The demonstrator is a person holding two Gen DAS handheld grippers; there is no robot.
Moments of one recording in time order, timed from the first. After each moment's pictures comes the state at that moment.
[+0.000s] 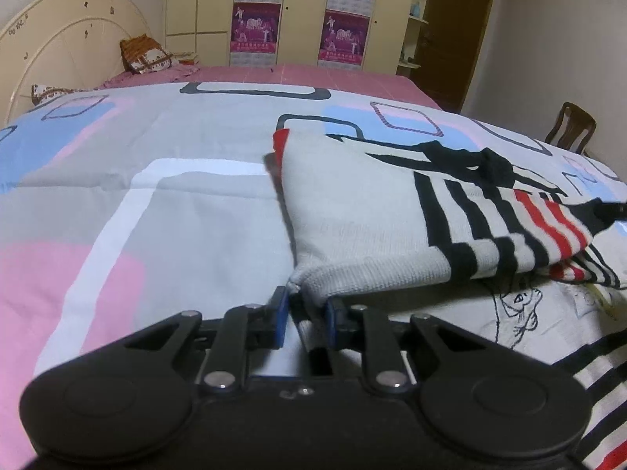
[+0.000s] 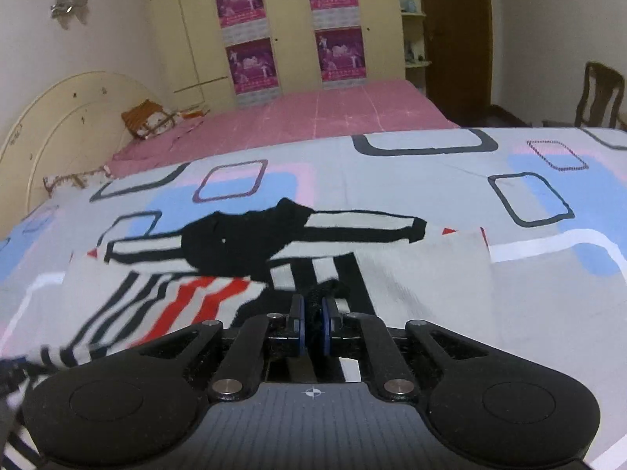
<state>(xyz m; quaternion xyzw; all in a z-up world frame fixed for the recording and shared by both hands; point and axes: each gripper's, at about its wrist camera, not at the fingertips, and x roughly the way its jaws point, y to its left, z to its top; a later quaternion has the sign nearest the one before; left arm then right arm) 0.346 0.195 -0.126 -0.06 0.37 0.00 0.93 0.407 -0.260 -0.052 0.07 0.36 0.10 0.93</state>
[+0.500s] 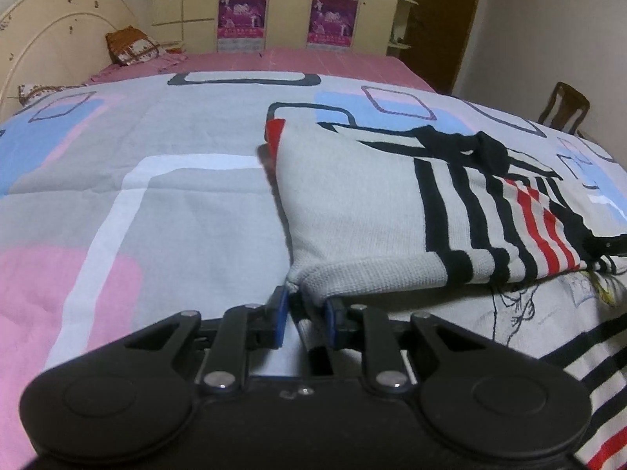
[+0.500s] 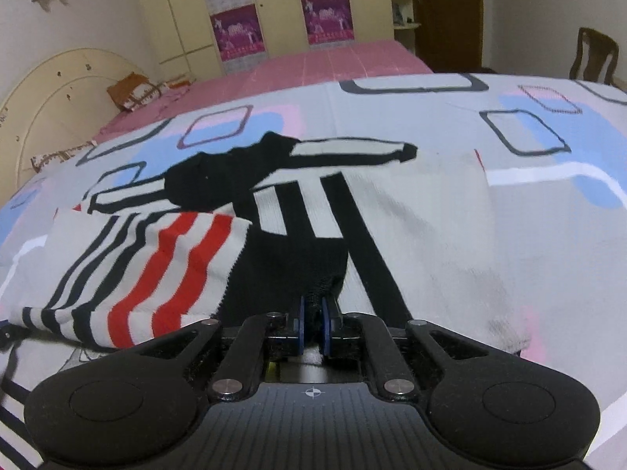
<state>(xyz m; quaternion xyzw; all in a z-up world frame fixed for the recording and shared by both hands) 0.356 0.197 -0.122 -0.05 0.40 -0.02 0.91 0.403 -0.259 -0.088 0.09 0.41 0.09 0.90</state>
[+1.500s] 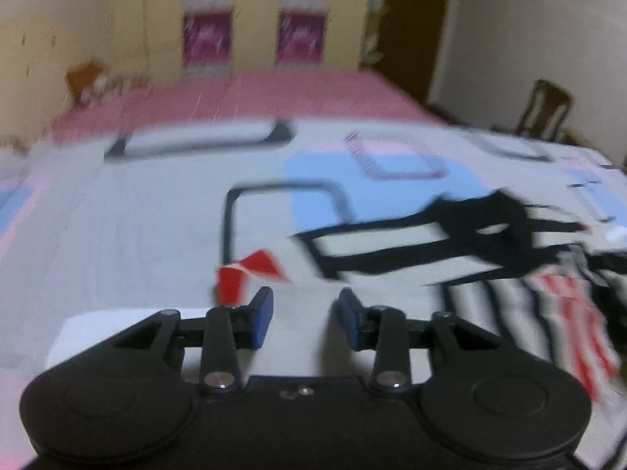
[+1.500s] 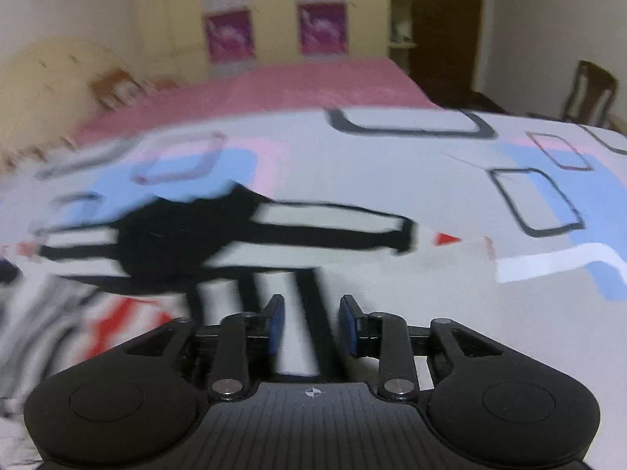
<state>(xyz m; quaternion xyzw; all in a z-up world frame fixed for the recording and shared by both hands) 0.506 0.193 -0.128 -0.03 0.39 -0.05 0.92 0.492 -0.259 -0.090 0.03 0.41 0.05 0.91</state>
